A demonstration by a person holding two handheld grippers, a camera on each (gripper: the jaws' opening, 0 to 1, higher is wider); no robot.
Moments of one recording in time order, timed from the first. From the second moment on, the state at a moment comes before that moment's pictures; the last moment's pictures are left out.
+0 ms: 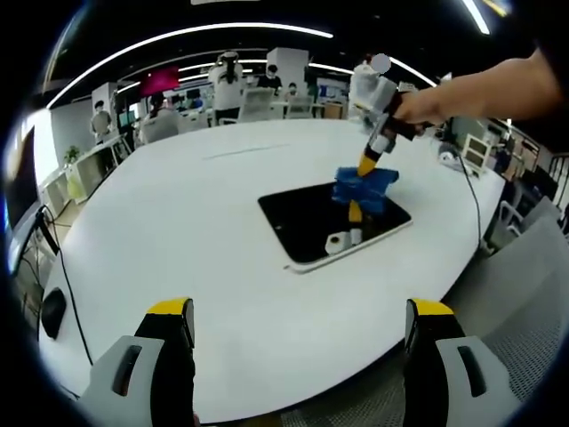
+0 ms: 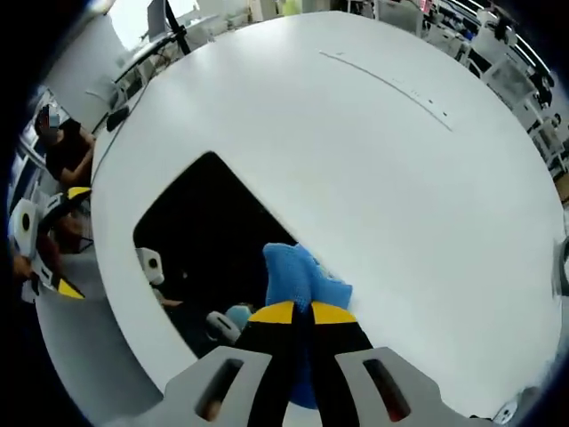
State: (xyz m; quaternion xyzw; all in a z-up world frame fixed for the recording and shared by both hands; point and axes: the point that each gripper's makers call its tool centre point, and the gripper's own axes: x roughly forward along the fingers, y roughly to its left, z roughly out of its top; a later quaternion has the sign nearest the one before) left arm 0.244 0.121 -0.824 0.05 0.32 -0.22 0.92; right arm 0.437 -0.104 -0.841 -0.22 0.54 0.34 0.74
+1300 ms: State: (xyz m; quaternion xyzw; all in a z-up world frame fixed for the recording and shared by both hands) left arm 0.246 0.120 -0.821 0.05 0.31 -0.22 0.92; right arm 0.431 -0.243 -0.755 -0.13 0.54 0.23 0.80
